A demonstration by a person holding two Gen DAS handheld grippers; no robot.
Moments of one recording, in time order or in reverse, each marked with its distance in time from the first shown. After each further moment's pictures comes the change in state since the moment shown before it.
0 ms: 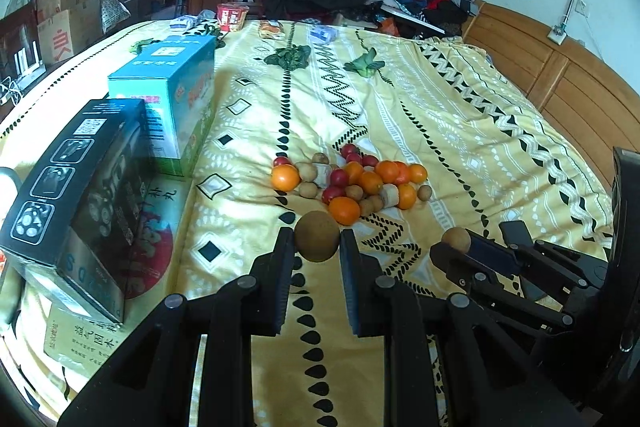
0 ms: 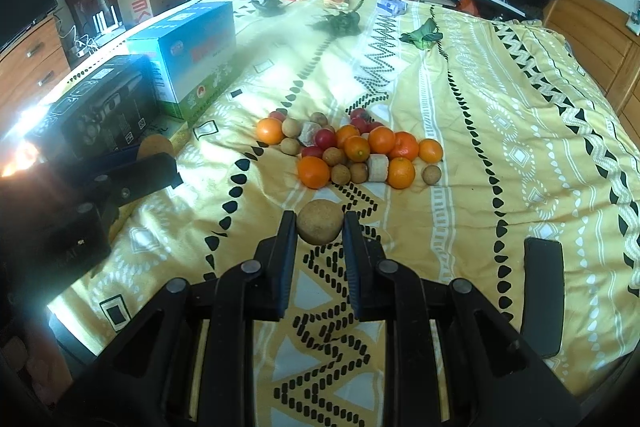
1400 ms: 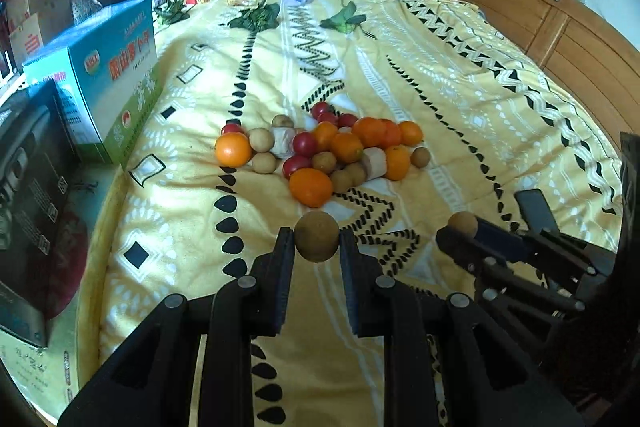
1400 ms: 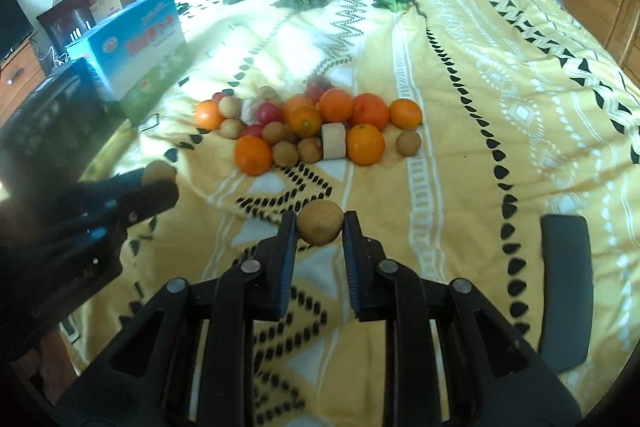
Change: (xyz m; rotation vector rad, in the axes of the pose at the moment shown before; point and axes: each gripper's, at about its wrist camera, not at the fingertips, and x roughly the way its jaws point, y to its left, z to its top) left arm 0.083 -0.044 -0.010 0.085 0.113 -0.016; right arm 0.047 -0.061 -0.025 0.116 0.044 0.005
